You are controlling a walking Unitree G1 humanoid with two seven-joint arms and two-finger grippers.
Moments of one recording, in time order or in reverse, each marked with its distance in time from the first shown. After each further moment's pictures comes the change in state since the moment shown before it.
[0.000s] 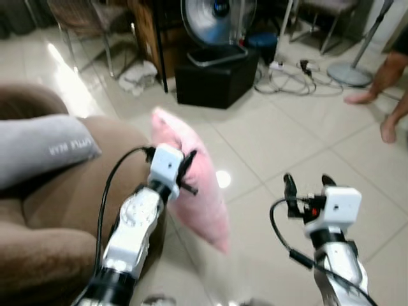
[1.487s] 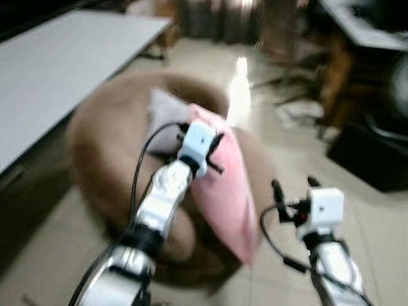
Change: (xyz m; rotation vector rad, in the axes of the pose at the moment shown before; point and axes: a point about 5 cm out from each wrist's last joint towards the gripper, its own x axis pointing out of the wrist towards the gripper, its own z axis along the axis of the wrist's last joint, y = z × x) left arm 0.060 -0.014 0.008 0.009 0.054 -0.073; right arm 0.000 0.021 -0.009 -0.031 0.041 0.159
